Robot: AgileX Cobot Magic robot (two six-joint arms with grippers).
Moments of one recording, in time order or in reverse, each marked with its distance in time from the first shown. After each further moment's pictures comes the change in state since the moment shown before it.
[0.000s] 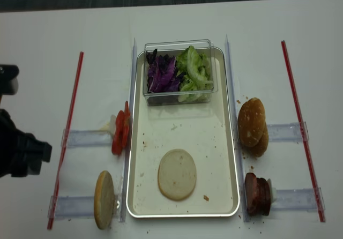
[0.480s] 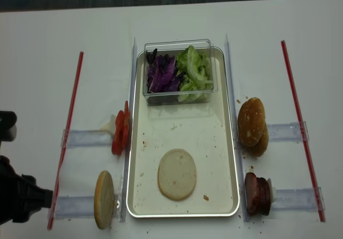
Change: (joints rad) left arm 0.000 -0.203 0.196 -0.005 -0.050 0.000; right arm 0.000 0.000 0.000 0.000 0.001 0.000
